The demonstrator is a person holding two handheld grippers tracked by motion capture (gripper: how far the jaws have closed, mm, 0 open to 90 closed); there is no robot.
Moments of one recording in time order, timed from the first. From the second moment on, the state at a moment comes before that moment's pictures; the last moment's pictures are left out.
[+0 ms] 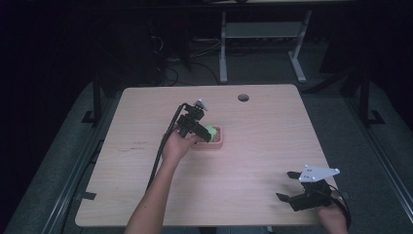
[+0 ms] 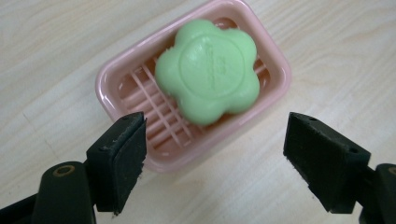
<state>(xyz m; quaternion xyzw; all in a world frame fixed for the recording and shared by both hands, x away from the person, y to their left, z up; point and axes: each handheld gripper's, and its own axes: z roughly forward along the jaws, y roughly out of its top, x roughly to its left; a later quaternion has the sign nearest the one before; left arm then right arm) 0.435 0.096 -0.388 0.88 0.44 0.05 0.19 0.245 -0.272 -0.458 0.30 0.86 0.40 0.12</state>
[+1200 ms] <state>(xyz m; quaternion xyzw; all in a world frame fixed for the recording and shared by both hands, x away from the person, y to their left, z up) 0.354 0.127 -0.391 0.89 0.40 0.05 0.23 0.244 -0.273 -0.459 0.31 0.86 0.39 0.13</state>
